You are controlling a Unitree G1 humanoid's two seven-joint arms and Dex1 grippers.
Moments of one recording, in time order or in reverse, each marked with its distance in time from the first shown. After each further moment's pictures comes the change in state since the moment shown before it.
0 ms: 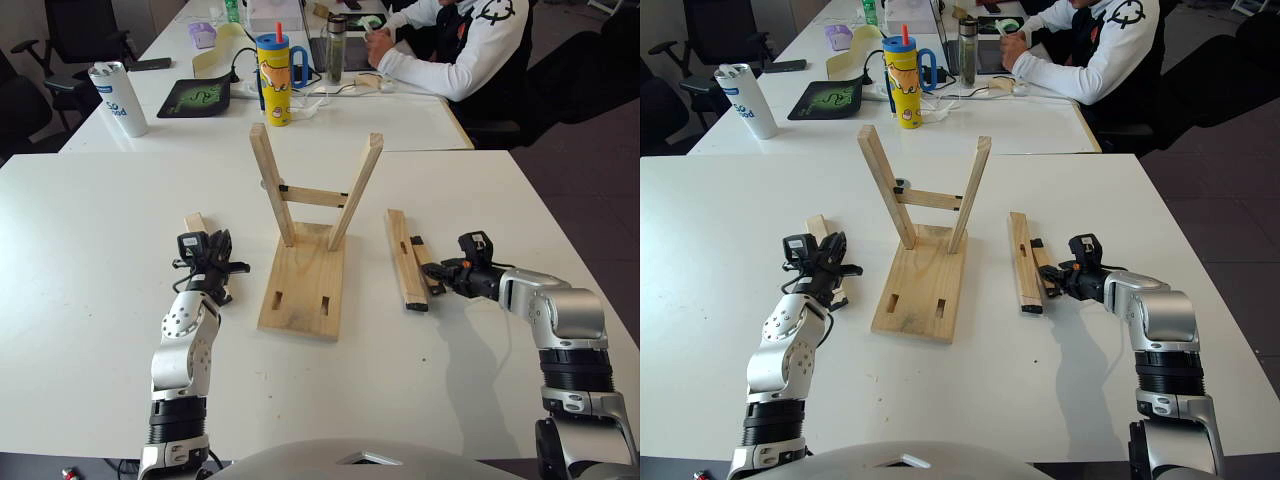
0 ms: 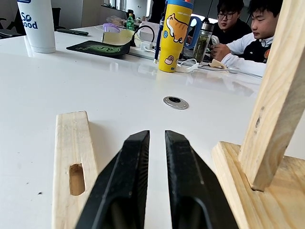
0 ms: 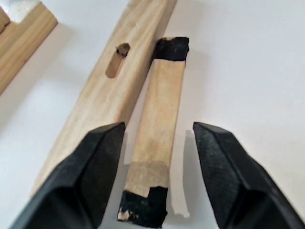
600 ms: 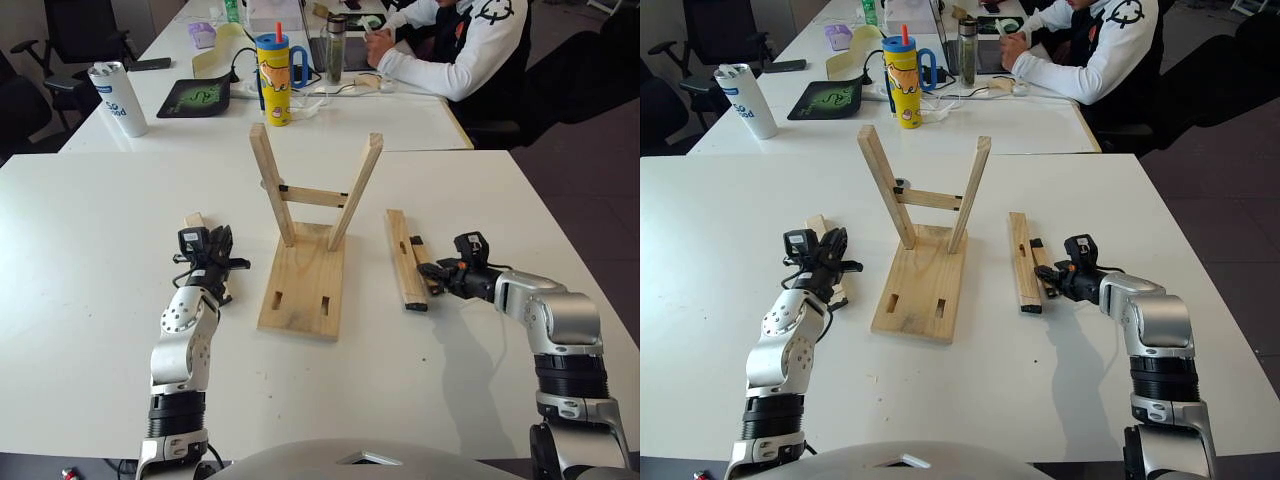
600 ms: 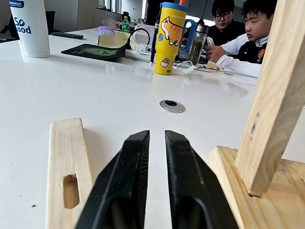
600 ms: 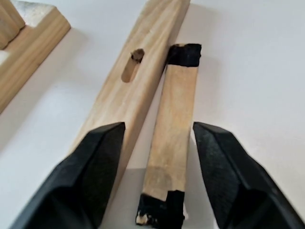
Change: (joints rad) left arm -0.027 0.011 0.003 0.016 0.001 0.002 -0.018; right arm 0.021 0.035 -0.005 -0.055 -0.014 0.002 0.002
